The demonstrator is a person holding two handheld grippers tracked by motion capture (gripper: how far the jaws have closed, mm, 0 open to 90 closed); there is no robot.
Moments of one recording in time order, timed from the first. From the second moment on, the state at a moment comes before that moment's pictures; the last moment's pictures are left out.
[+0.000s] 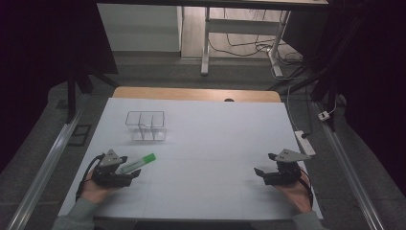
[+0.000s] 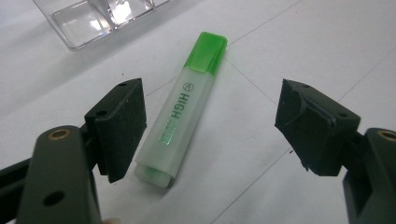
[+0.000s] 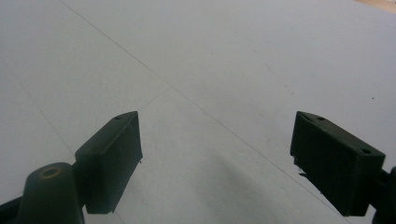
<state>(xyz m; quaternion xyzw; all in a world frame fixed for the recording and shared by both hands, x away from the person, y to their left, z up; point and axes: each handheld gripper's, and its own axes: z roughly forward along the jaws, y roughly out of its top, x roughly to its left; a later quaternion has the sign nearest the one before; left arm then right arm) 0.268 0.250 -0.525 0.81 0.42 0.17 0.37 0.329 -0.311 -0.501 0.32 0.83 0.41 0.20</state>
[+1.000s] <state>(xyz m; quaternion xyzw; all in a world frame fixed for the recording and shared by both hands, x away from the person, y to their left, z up) 0.278 0.256 -0.509 0.80 0.43 0.18 0.38 0.332 -0.306 -0.501 0.31 0.83 0.40 0.21</state>
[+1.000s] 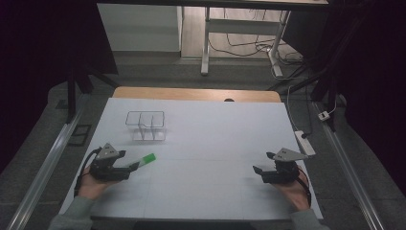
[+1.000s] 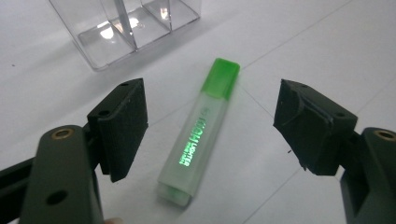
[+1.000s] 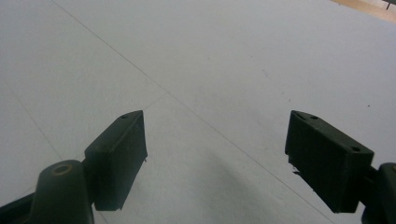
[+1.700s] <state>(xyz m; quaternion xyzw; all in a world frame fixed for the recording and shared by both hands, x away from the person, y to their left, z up) 0.314 0.274 -0.501 0.79 0.47 0.19 0.36 0.334 -0.305 -0.503 0.31 0.84 0.40 0.21</state>
